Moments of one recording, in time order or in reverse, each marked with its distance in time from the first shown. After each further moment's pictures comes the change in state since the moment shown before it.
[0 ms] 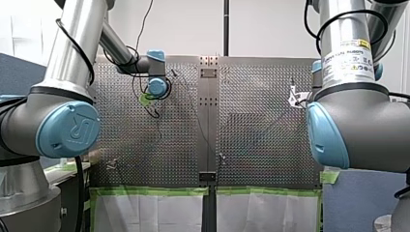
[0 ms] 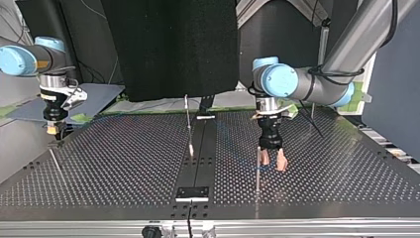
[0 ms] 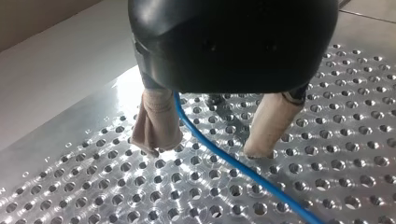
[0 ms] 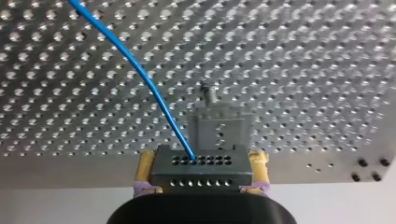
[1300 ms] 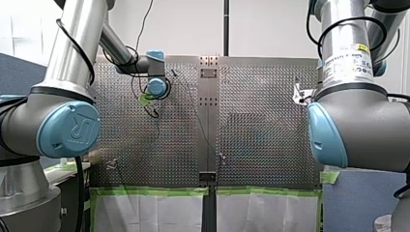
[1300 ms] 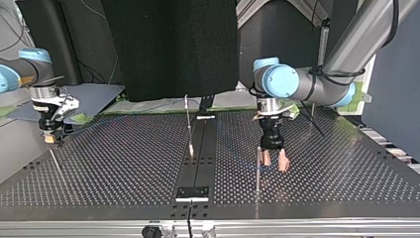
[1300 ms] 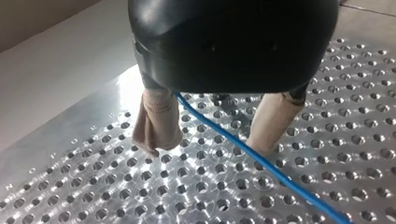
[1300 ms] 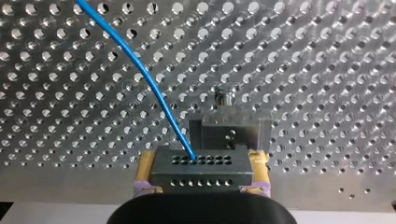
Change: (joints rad) left arm 0.006 0.000 0.000 0.003 -0.003 0.004; right arm -0.040 0.074 -0.180 0.190 -0.109 -0.013
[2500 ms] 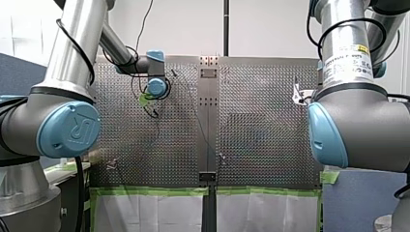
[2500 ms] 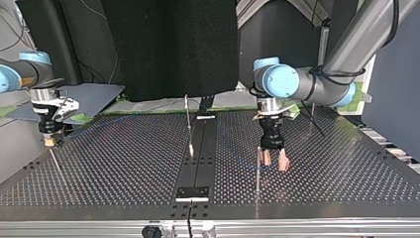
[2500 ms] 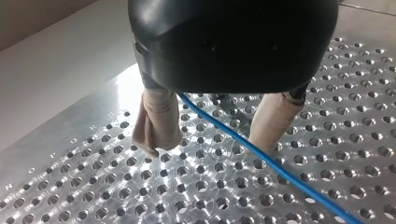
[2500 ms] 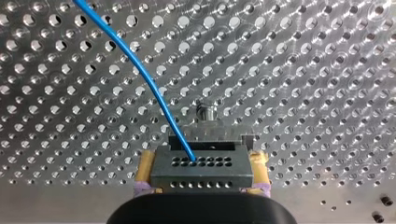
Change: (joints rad) left arm 0.001 0.000 0.000 -0.003 0.000 0.006; right arm -0.003 0.016 -0.009 -0.067 -0.043 0.001
